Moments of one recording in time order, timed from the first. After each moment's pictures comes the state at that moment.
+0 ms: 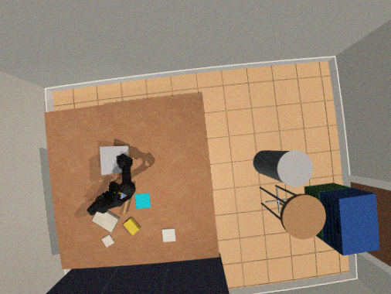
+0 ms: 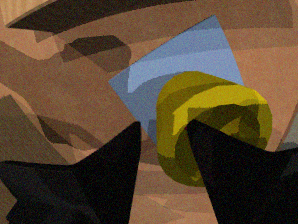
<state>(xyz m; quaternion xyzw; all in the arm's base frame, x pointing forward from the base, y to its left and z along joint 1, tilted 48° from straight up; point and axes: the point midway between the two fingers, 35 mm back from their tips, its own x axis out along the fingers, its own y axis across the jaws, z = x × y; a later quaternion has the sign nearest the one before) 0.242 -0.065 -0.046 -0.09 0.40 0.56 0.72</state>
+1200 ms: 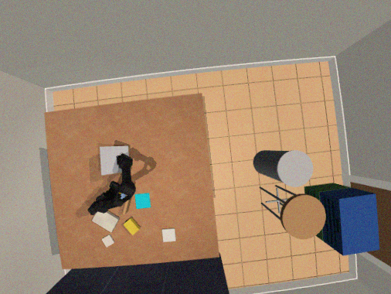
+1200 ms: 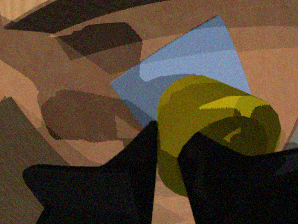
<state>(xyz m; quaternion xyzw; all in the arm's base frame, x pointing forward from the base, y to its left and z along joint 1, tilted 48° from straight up) 0.241 -0.060 -0.048 -0.08 0.40 0.56 0.72</state>
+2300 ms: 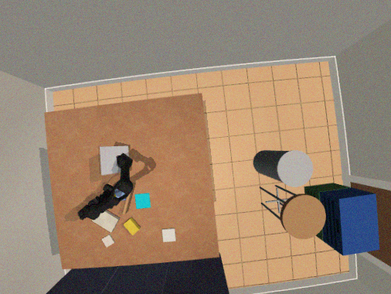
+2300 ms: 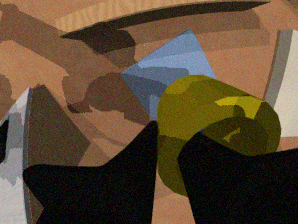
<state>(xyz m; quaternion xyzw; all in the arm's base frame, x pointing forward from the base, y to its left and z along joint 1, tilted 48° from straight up) 0.241 -0.114 0.000 -0.08 0.40 0.56 0.72</state>
